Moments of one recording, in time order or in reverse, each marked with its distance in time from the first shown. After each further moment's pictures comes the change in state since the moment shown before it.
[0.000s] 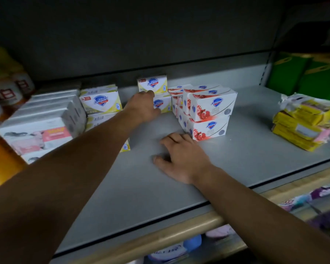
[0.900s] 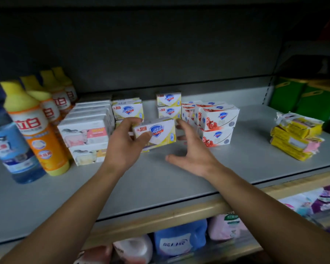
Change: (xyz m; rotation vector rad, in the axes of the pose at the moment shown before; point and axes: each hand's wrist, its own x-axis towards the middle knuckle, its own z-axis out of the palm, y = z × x) left_hand -0.185 -0.019 -0.048 -1.035 0.335 -0.248; right_hand -0.017 -0.018 -0.032 0.586 0.120 -0.050
